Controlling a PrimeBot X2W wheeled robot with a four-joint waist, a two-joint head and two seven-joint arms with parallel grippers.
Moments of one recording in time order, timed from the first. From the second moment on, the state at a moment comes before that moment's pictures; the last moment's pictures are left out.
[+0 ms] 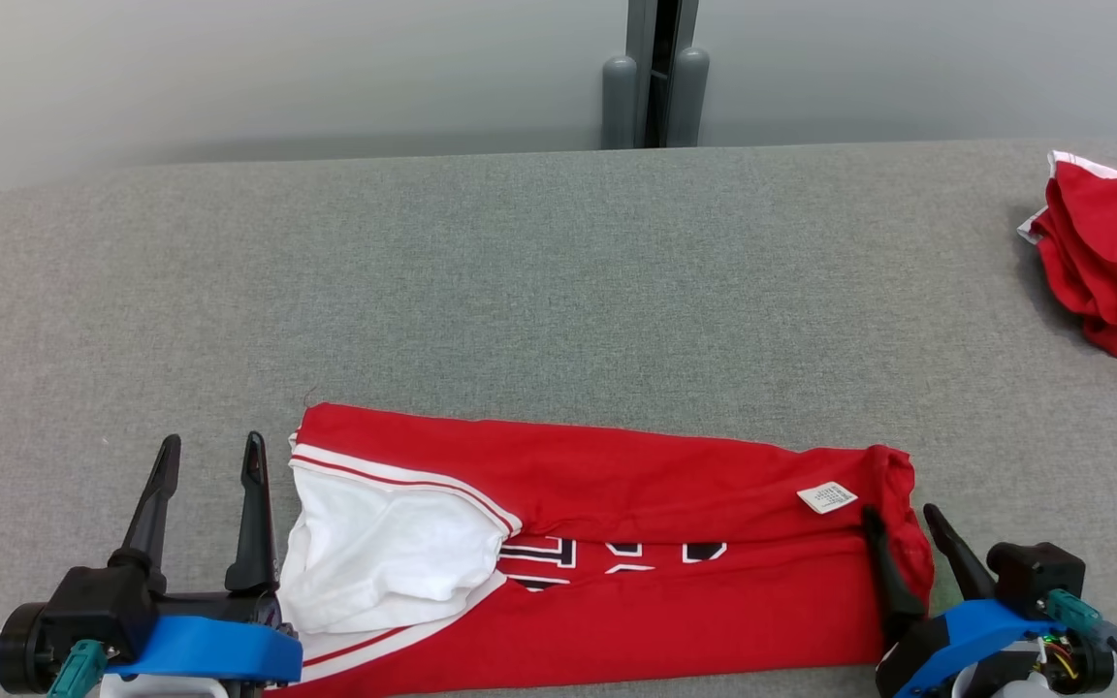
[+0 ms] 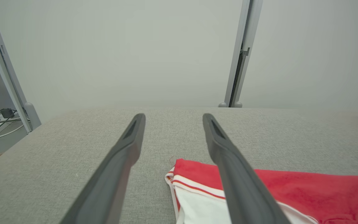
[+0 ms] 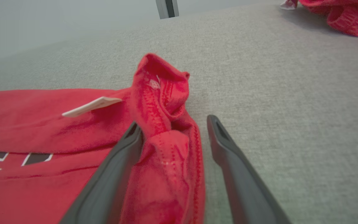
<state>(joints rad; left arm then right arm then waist) -0.11 0.19 -0.14 0.13 -0.28 0.08 -0.26 -0.20 -0.18 0.13 0.60 0.32 0.13 -0.26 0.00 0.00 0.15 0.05</state>
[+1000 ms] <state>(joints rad) -0.10 0.06 0.05 0.14 -0.12 -0.06 -0.26 -0.31 -0.28 -0.07 0.58 0.25 0.13 -0.26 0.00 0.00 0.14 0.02</state>
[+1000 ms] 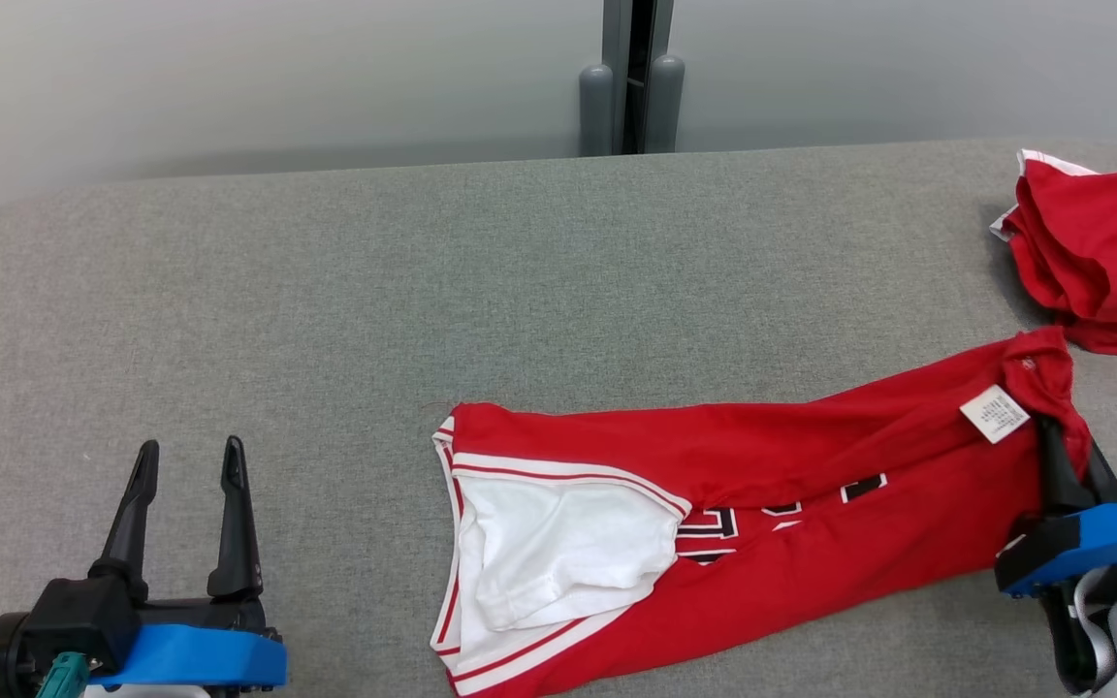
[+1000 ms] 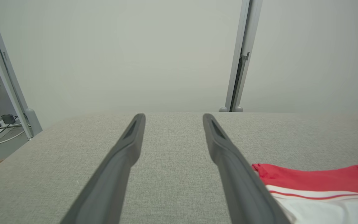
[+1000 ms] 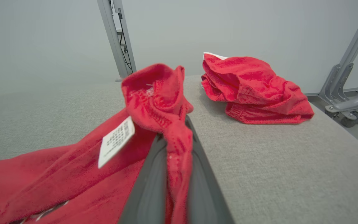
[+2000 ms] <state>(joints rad) -0.12 0.05 0.02 0.16 -0.13 -0.07 -0.26 -0.35 -0.06 0.45 0.42 0.24 0.13 -0.23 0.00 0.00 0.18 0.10</state>
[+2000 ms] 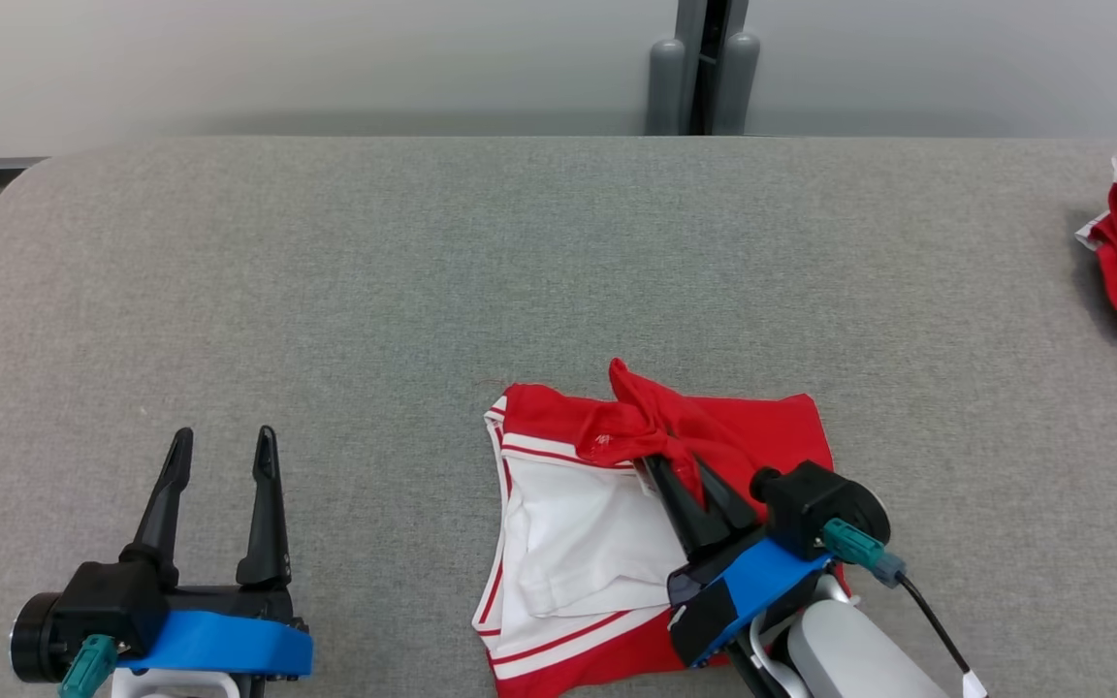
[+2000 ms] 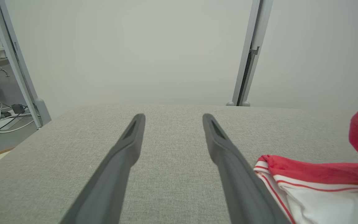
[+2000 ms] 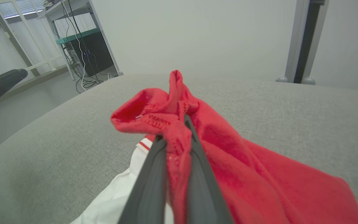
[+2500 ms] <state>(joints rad) -0.15 0.05 -0.02 0.18 -0.15 -0.06 -0.26 -0.43 -0.05 0.61 0.52 0.36 0.13 -0.26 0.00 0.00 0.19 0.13</state>
